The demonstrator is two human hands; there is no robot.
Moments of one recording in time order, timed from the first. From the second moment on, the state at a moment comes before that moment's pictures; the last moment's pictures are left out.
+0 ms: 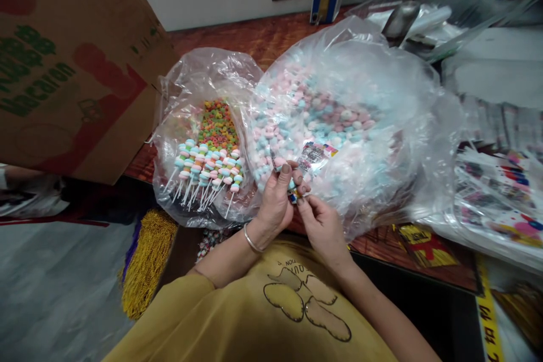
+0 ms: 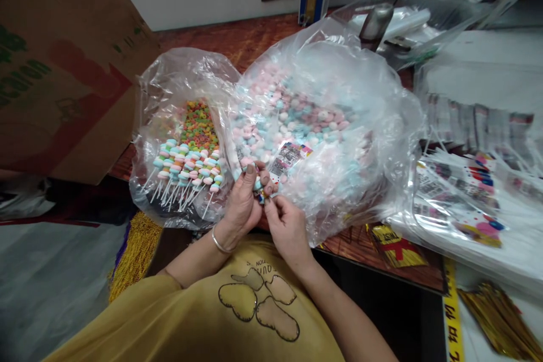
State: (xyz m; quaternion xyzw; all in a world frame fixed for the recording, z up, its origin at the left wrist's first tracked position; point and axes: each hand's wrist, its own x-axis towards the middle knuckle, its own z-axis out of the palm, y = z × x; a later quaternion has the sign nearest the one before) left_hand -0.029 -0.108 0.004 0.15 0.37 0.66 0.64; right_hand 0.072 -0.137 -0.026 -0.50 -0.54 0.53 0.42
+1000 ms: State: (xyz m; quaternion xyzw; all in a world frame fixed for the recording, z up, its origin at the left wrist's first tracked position) left_hand -0.051 -0.125 -0.031 0.44 0.52 0.60 0.42; right_hand 0.081 -0.148 -0.039 -0.51 -0.64 0.32 0.48
